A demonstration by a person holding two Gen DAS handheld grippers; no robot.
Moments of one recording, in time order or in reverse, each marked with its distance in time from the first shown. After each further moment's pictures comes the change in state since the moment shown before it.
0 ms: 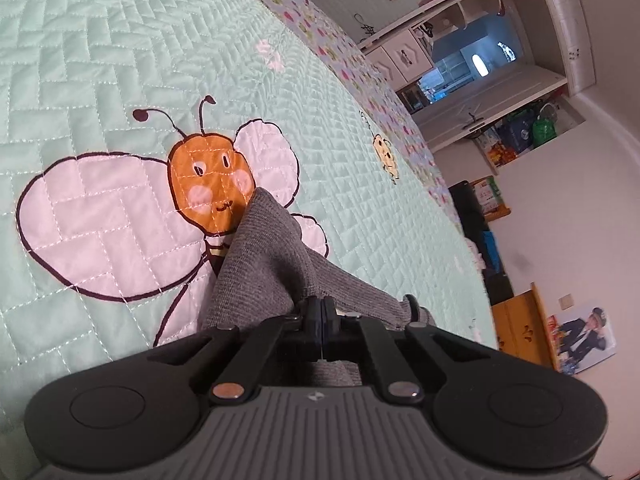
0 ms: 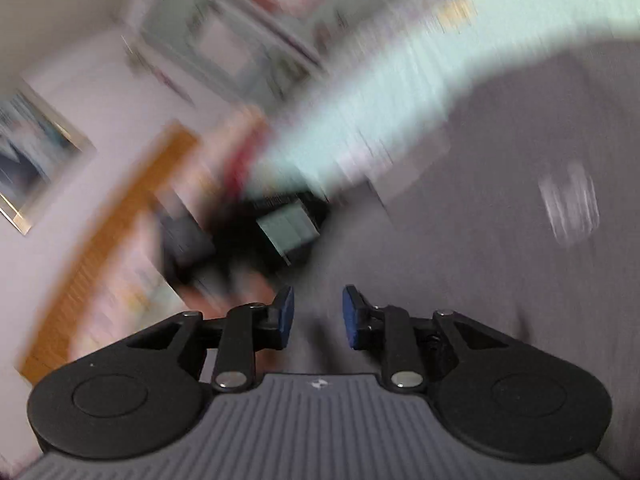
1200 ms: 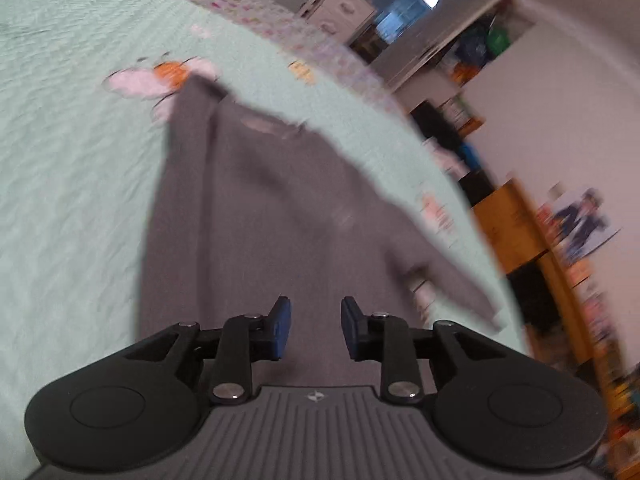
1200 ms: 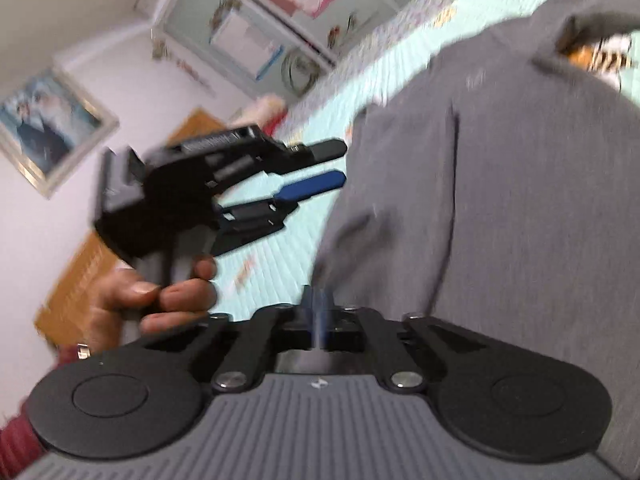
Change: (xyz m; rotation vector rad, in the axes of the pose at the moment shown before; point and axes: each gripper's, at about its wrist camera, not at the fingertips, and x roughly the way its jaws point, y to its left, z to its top) left arm -0.167 -0.065 -0.190 0.276 0.109 0.064; right arm -0.157 0.058 -0.147 -0.023 0.039 0.007
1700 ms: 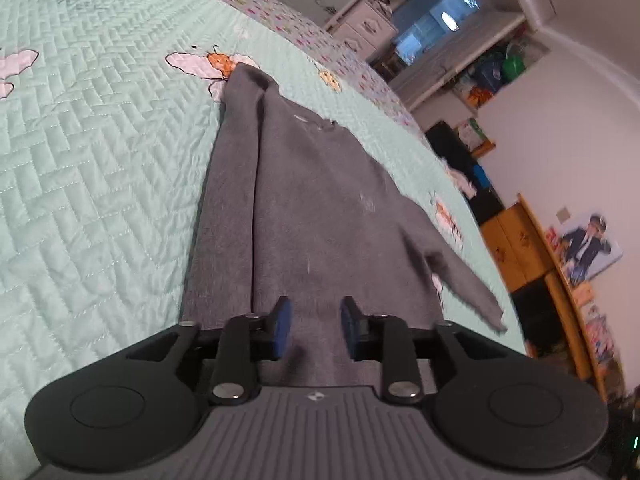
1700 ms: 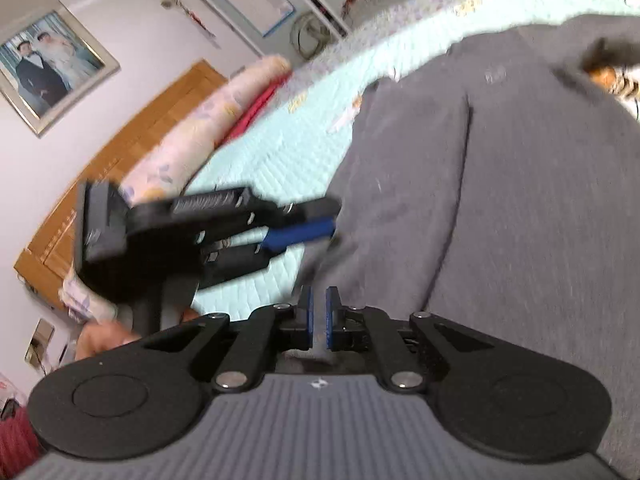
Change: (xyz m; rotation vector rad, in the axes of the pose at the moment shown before) left arm -0.029 0.013 -0.036 -0.069 -0.038 0.003; right arm 0.007 0.011 0.002 -0.104 0.108 -0.091
